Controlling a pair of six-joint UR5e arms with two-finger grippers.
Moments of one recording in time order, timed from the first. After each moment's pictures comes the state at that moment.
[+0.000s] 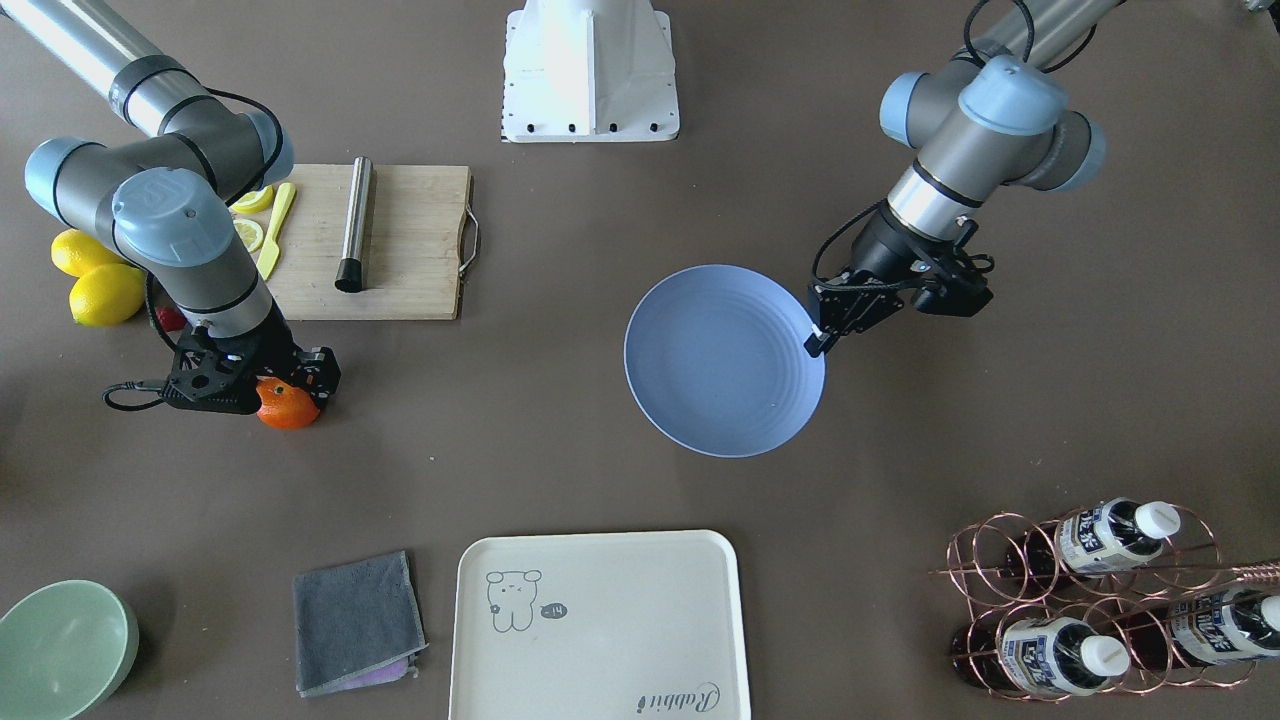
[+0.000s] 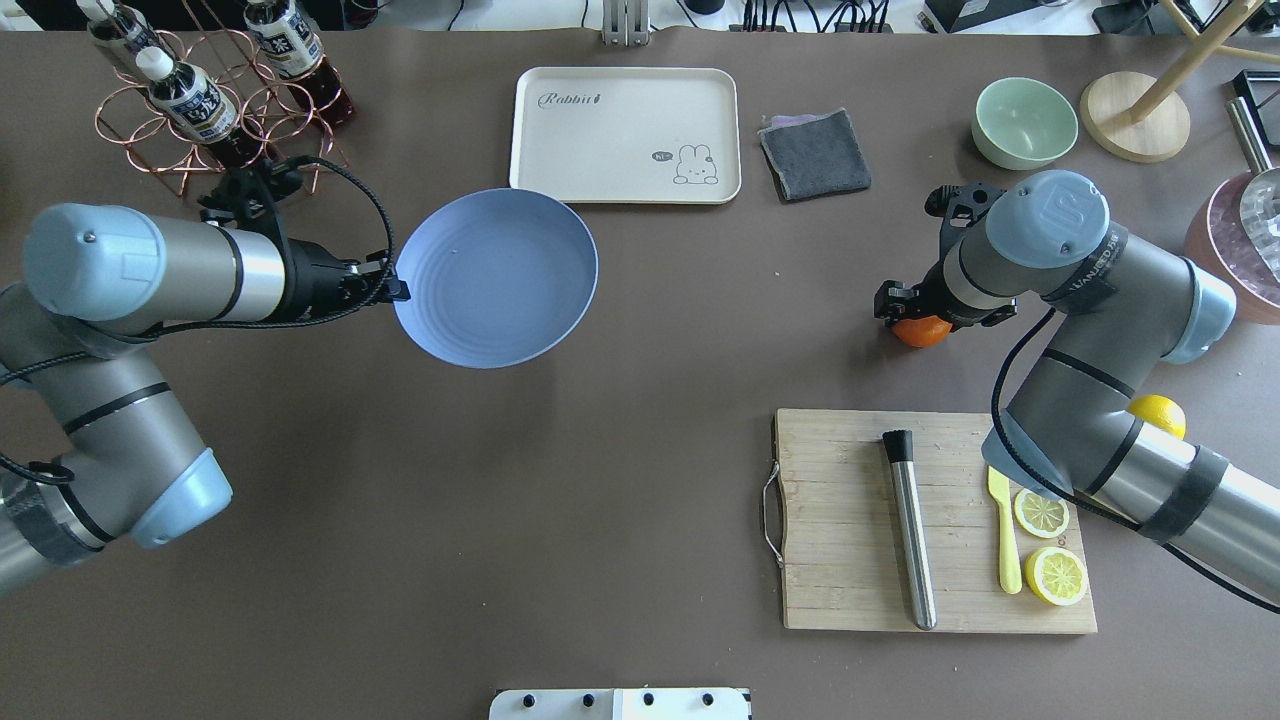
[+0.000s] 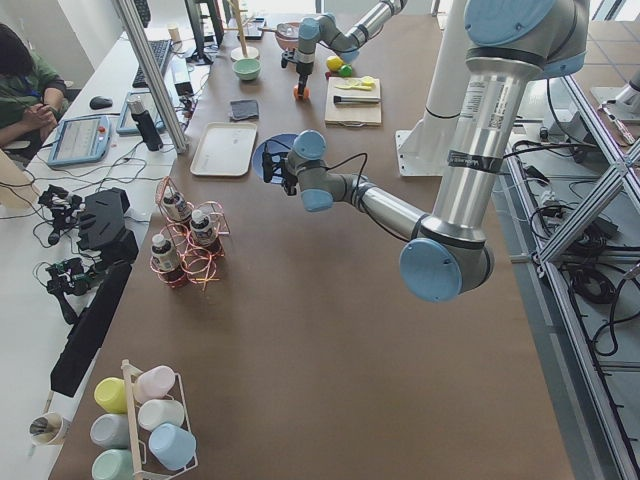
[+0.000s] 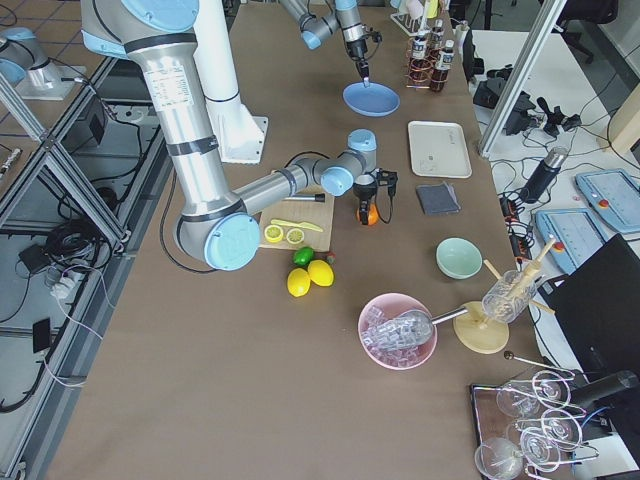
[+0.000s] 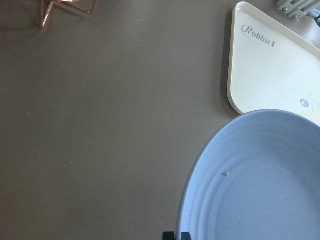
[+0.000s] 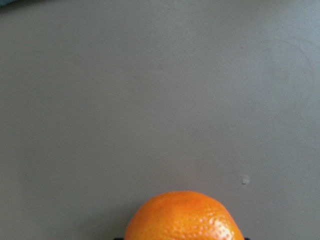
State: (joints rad) left arm -0.66 -1.89 -1.72 -2.30 -1.80 -1.51; right arm 0.75 -1.25 1.61 -1.26 1.91 1.12
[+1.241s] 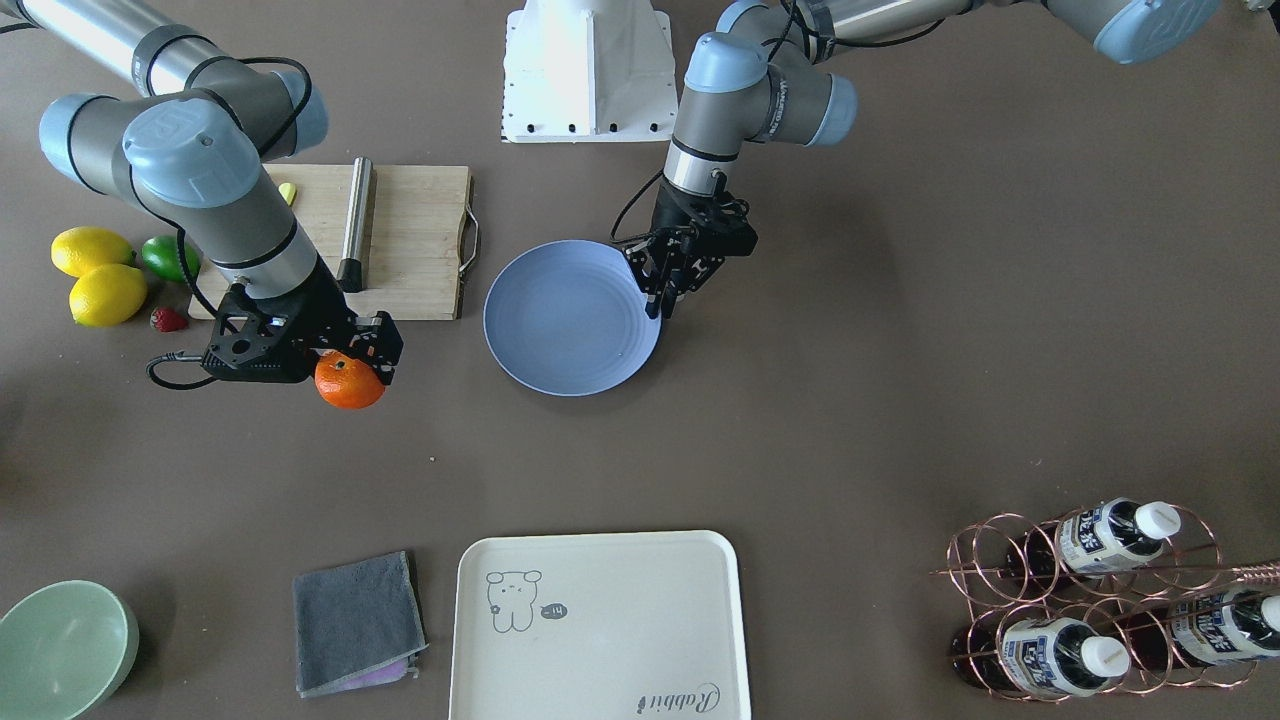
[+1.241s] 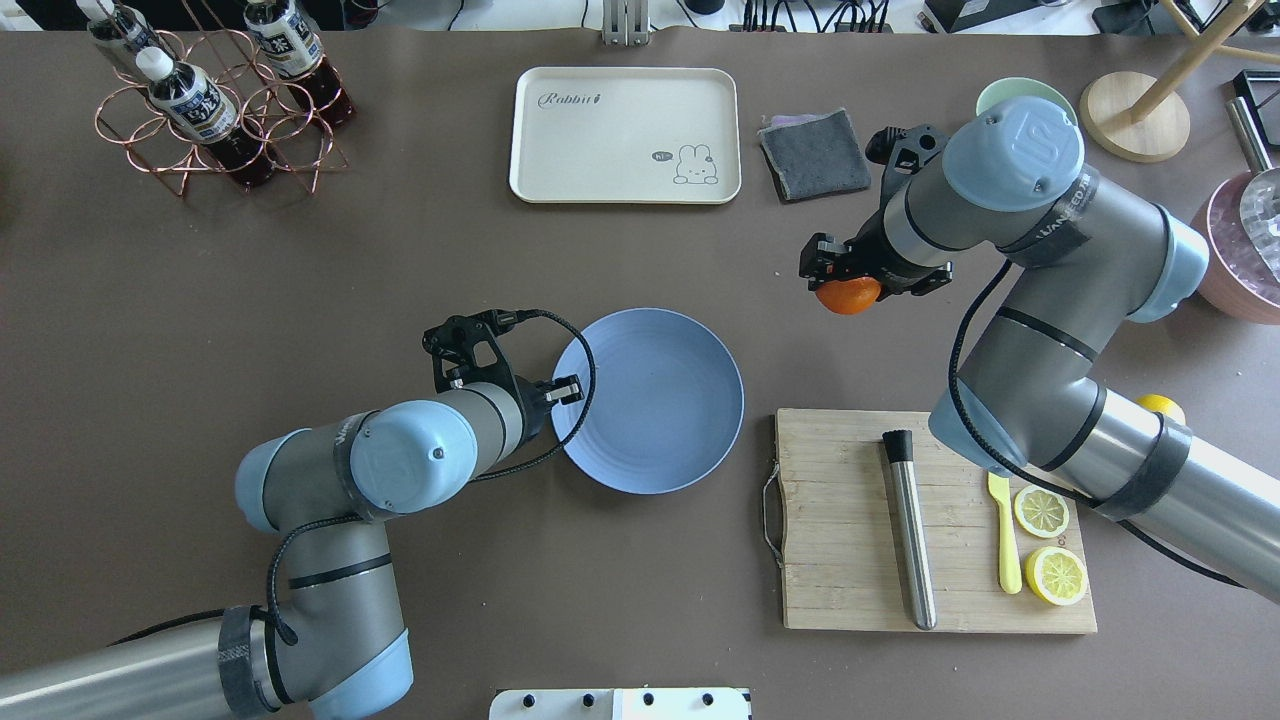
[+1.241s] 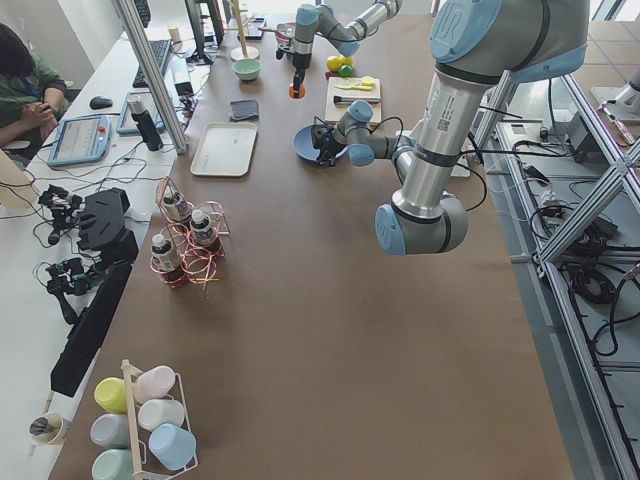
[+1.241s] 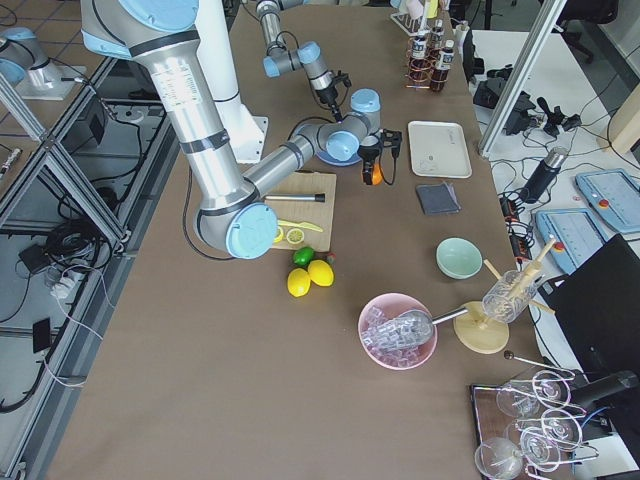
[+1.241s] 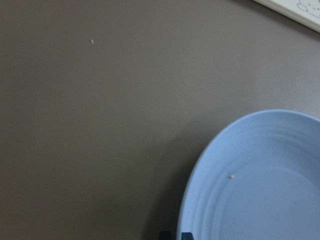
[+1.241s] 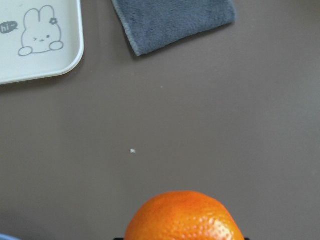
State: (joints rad) left arm -0.37 -2.09 -1.65 -2.06 -1.41 -1.59; right arm 0.74 -1.12 1.72 -1.36 1.96 1.21
